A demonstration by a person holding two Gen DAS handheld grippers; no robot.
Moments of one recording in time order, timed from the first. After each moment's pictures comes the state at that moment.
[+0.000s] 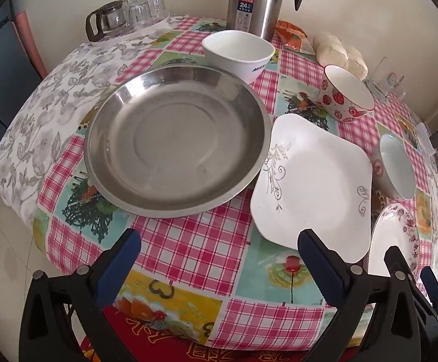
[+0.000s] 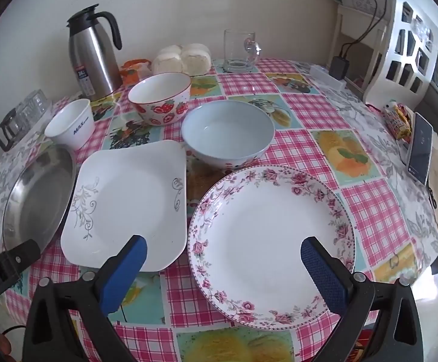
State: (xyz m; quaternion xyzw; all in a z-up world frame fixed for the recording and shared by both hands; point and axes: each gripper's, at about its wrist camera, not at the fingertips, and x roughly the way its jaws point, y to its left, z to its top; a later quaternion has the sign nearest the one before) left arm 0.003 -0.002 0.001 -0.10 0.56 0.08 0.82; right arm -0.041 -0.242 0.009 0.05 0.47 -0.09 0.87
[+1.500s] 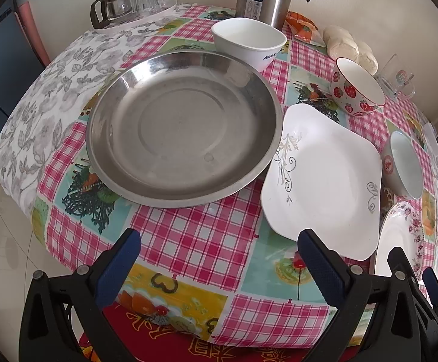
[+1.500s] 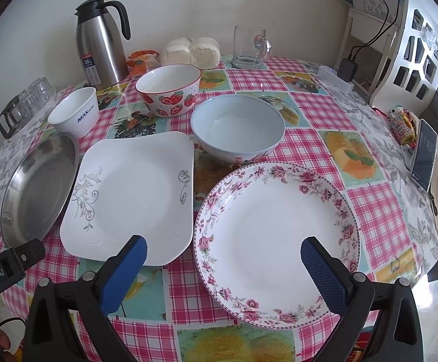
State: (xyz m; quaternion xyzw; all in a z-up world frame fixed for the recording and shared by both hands) left arm 0.003 0.001 -0.010 -0.10 0.57 0.09 0.81; right arm -0.040 -0.237 0.005 0.03 0.48 -0.07 0.87
